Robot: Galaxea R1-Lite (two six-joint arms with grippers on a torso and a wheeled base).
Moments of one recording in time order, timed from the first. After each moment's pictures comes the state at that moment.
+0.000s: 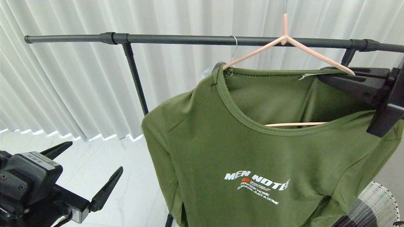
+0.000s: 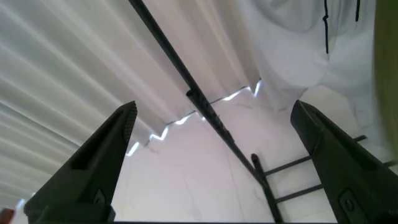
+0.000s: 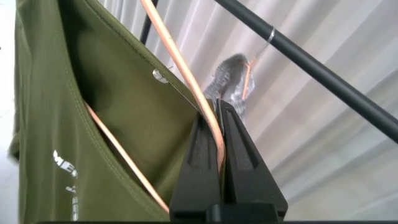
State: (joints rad) left arm -0.56 1.05 -0.15 -0.86 0.36 0.55; right arm 0.74 1.20 -0.96 -0.31 0.11 -0.42
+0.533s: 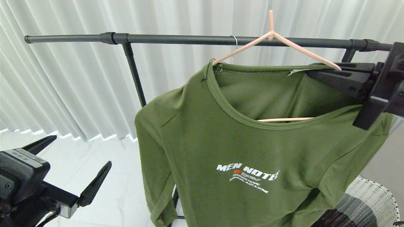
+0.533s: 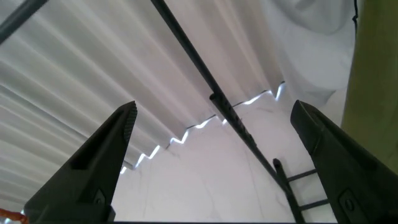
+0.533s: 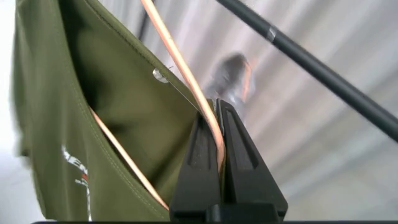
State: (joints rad) left arm -0.50 1.01 -0.16 -0.86 0.36 0.64; right arm 0.75 1.24 -1.00 -0.31 0.10 -0.42
